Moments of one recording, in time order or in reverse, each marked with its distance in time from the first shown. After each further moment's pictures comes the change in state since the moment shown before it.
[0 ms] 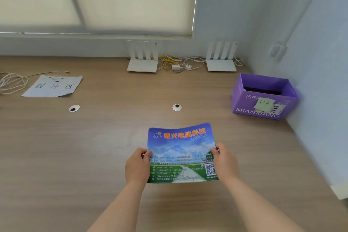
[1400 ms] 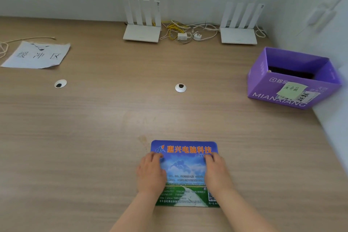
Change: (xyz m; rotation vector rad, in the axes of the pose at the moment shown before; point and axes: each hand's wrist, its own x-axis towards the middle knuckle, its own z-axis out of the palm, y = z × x) left_hand -0.001 -0.054 0.097 0.501 -0.239 0.124; right_hand 0.019 0.060 0.087 -0.464 -0.363 -0.124
